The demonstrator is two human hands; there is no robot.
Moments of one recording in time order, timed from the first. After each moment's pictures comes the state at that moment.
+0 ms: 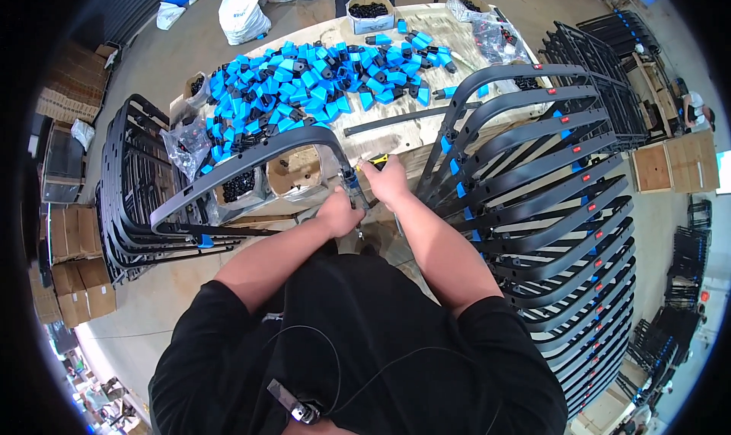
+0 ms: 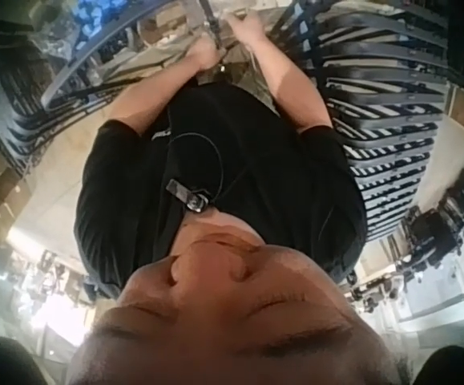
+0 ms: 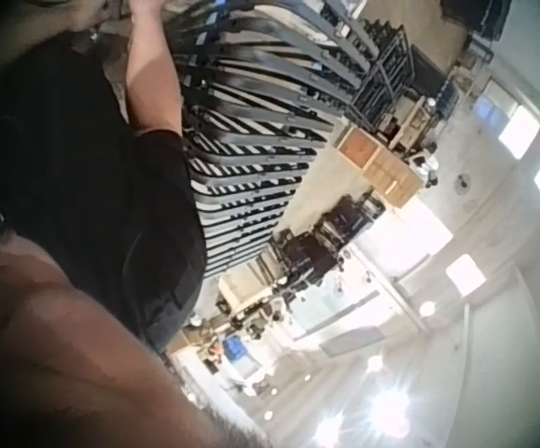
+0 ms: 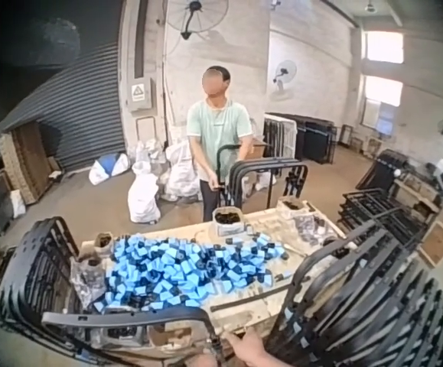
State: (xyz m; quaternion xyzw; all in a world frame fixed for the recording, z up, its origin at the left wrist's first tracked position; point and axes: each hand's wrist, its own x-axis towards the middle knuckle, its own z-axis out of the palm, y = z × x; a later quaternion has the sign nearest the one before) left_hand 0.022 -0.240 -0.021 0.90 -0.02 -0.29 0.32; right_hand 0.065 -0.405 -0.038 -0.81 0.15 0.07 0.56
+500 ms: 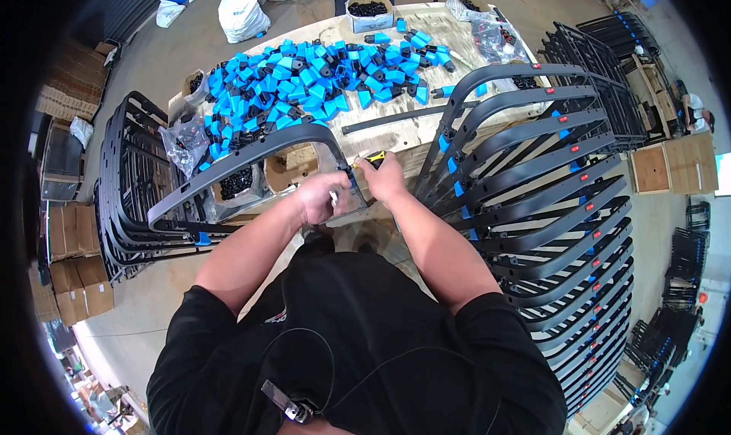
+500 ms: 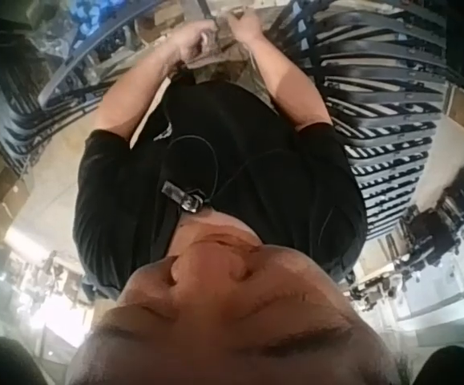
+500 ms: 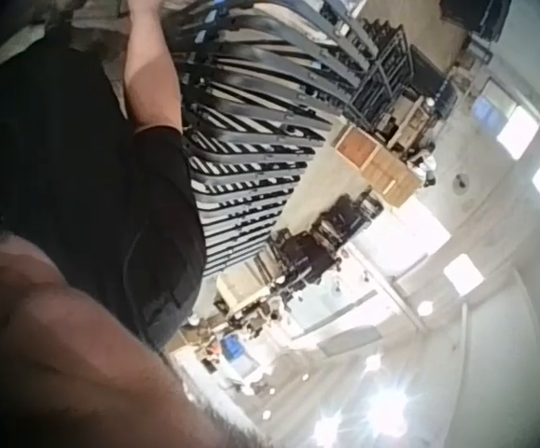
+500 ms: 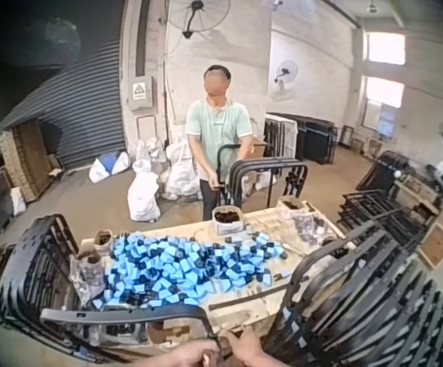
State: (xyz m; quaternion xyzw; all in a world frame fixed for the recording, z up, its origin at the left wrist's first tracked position) left_hand 0.058 -0.218 0.003 0.46 0.22 -0.48 0.72; right_hand 0.064 -0.409 -0.018 -0.84 0.15 0.09 0.51
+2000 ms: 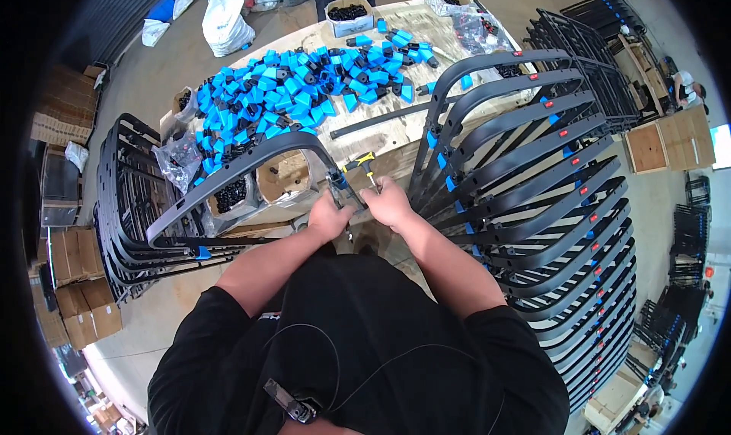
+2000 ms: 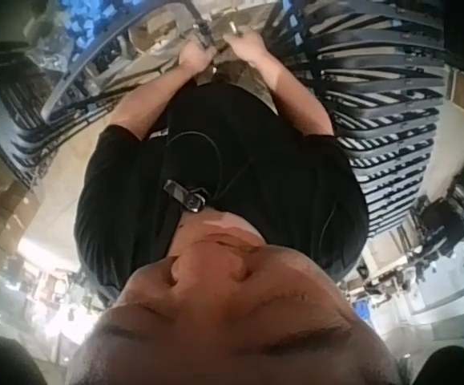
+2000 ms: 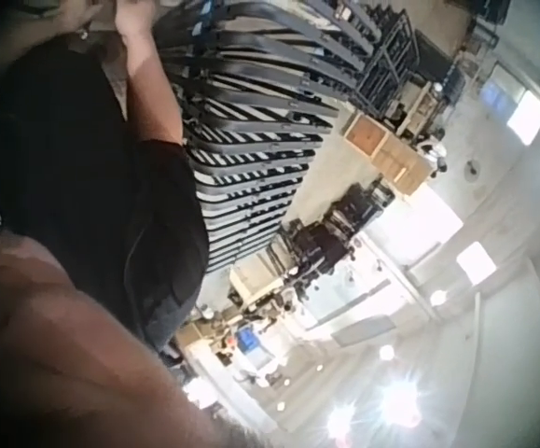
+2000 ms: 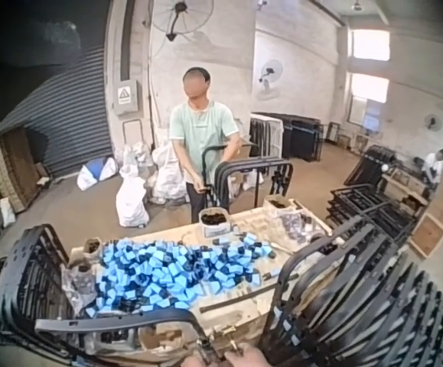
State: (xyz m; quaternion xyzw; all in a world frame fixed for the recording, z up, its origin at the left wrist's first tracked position) left_hand 0.009 -0.243 -0.044 0.93 0.02 -0.20 0.32; right_hand 0.016 -0.433 -0.007 -0.83 0.15 0.18 0.51
